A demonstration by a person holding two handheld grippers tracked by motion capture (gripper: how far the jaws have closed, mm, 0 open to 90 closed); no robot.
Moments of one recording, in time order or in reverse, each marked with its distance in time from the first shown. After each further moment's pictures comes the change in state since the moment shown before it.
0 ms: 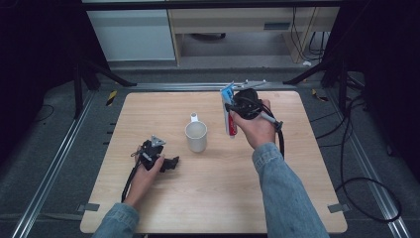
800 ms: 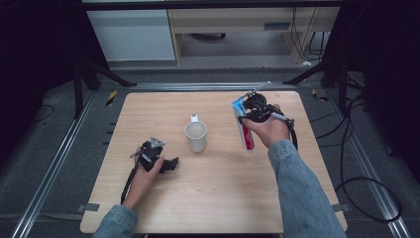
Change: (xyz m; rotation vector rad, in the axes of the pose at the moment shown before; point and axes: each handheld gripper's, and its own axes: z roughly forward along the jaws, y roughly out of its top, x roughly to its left) left arm -0.001 -0.003 -0.003 0.001 0.001 0.000; right arm -0.031 -0.022 0.006 0.261 0.036 -0.010
